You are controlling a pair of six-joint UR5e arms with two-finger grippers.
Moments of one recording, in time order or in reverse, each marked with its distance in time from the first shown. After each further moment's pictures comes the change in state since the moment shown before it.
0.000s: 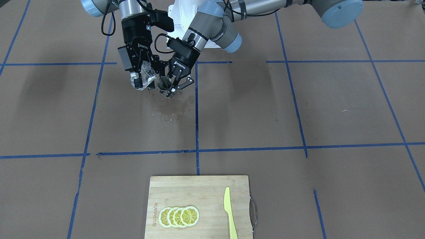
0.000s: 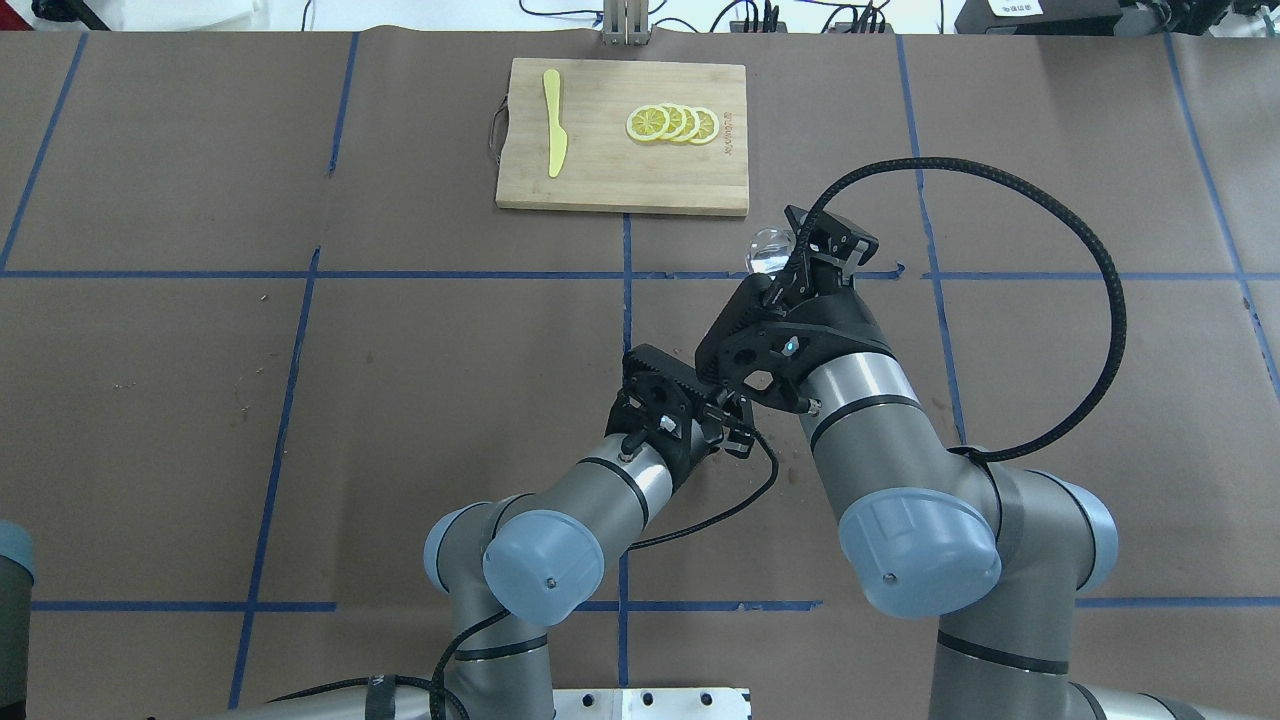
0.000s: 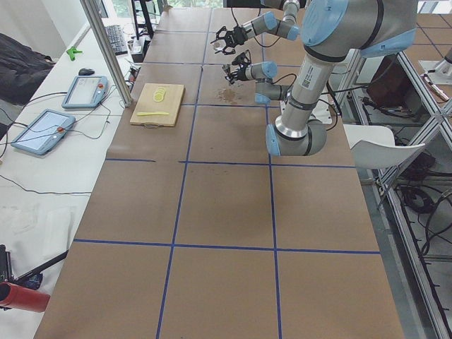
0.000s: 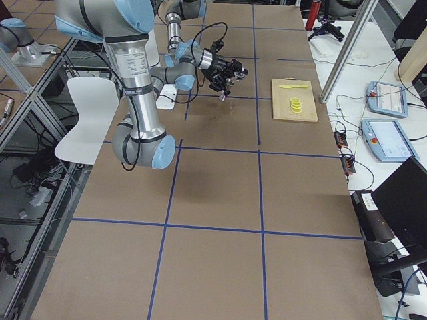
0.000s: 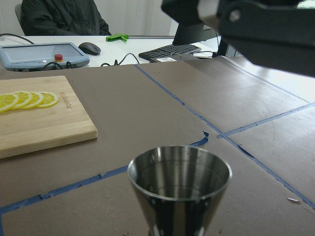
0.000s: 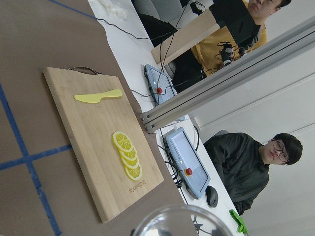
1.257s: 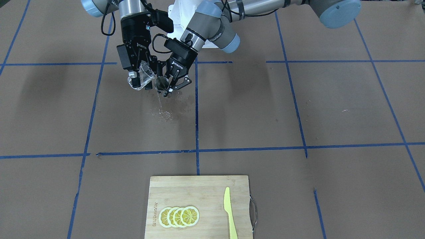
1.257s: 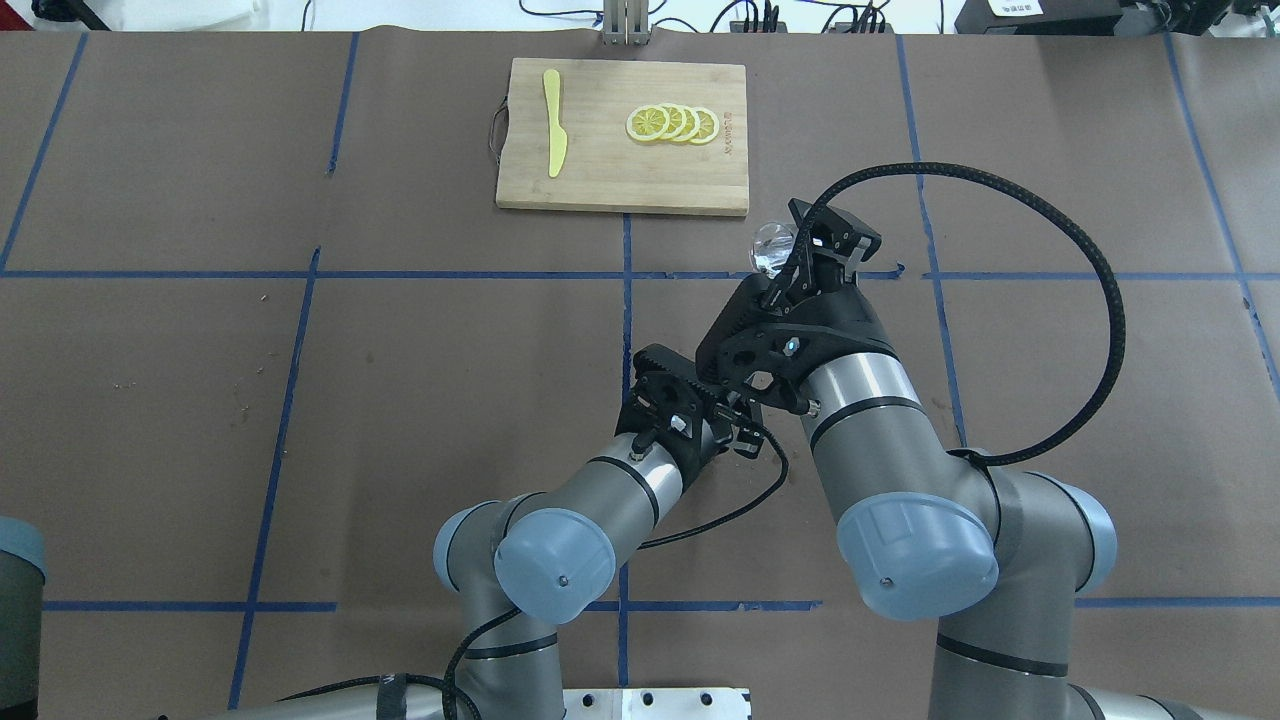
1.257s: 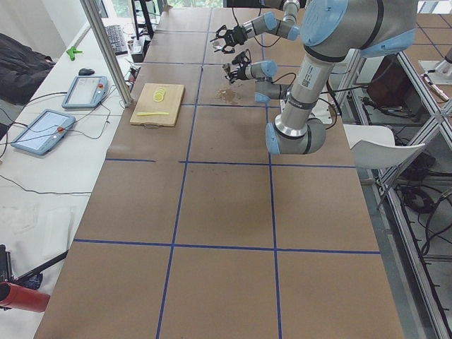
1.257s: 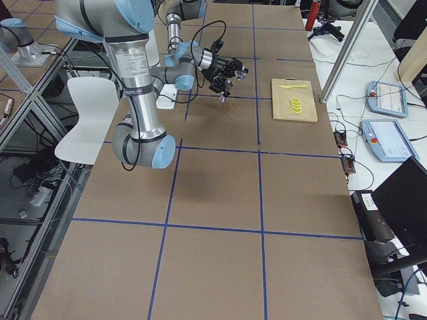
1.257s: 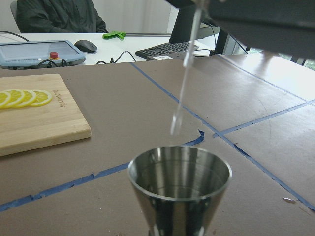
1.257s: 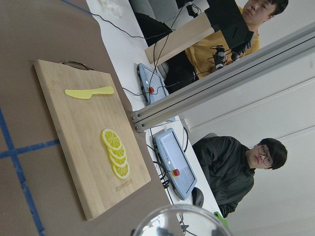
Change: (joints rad) left arm 0.000 -0.020 0.021 -0.001 -0.004 0.000; right arm -0.004 0.001 0.001 0.000 -0.034 -0.018
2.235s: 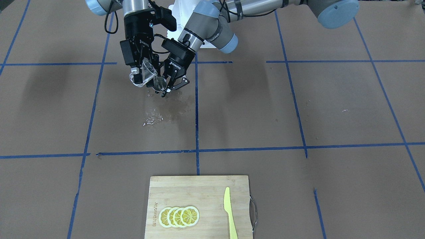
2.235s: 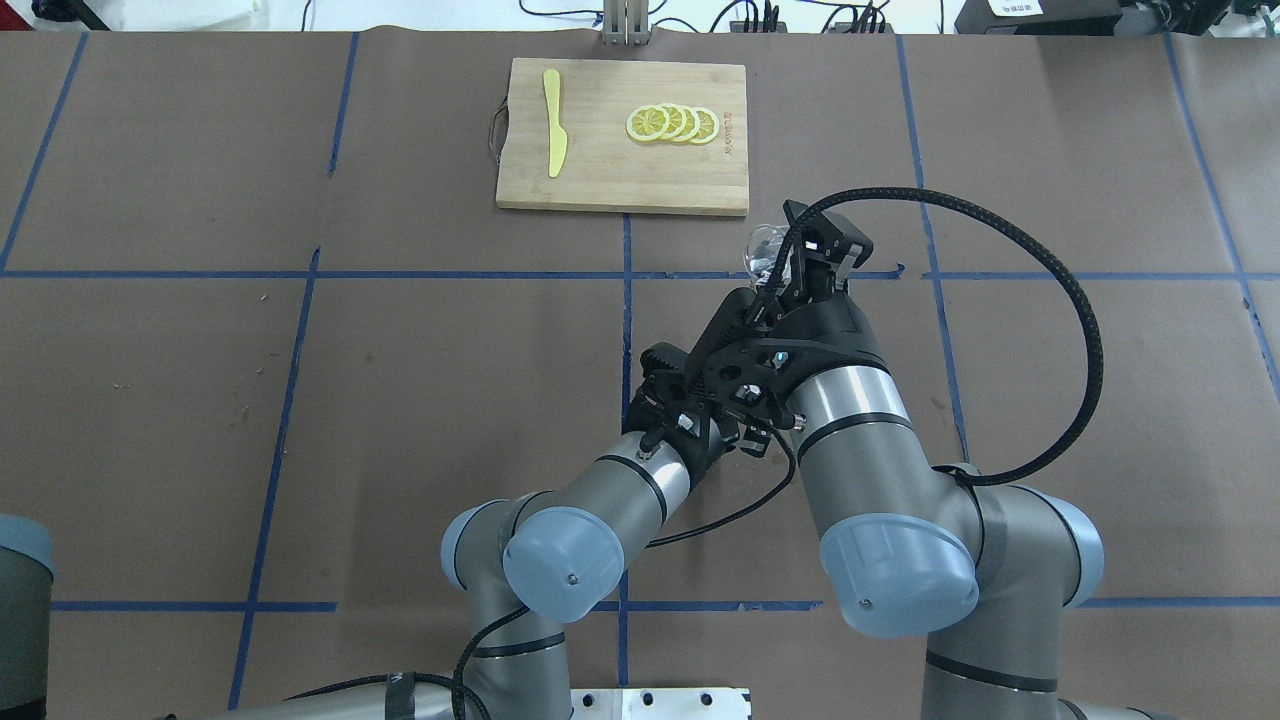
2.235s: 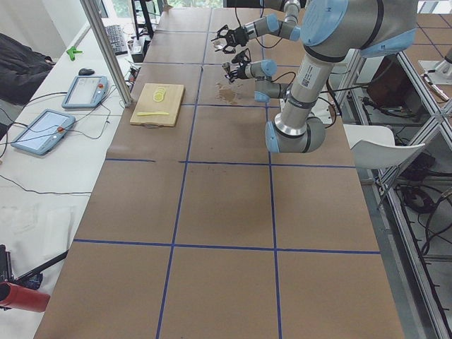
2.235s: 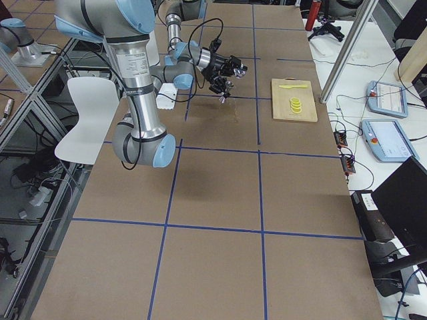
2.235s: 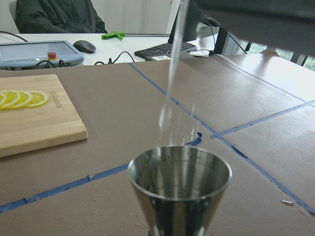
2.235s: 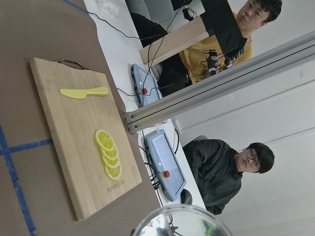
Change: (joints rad) left arm 0.000 -0.013 0.013 0.000 0.000 0.000; right arm -0.030 0.014 -0.006 -0.022 -0.074 -0.033
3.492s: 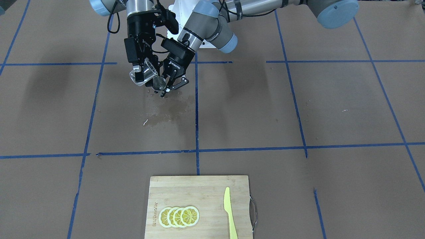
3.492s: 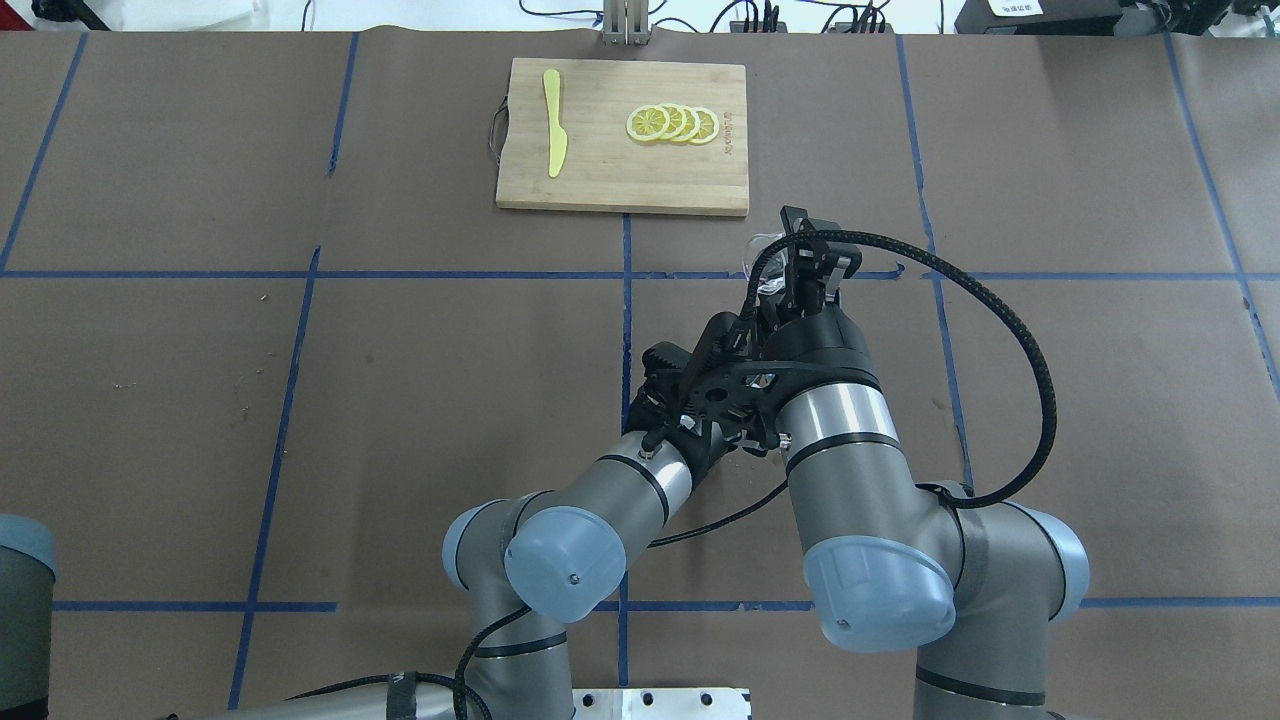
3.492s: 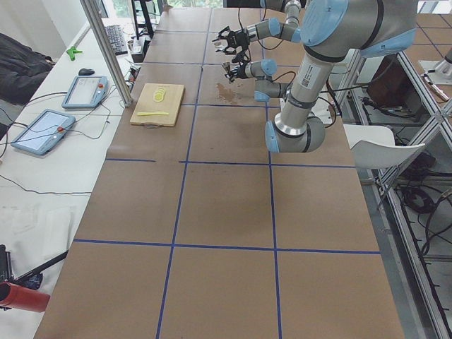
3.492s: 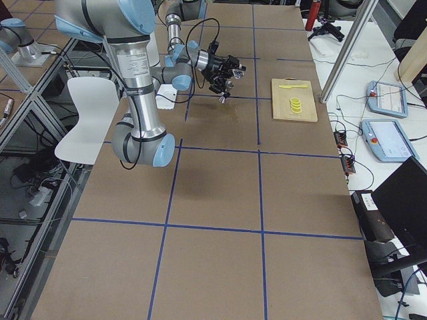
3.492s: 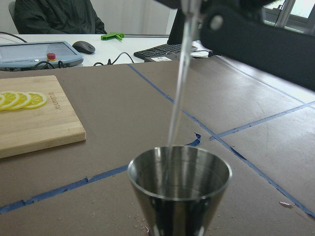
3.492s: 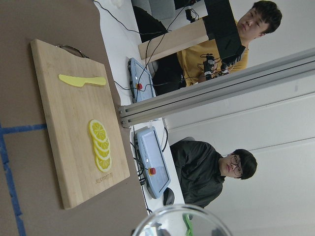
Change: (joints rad) left arm 0.000 -0.003 0.000 0.000 0.000 0.000; right arm -0.021 0.004 -0.015 -0.007 -0.066 -0.089
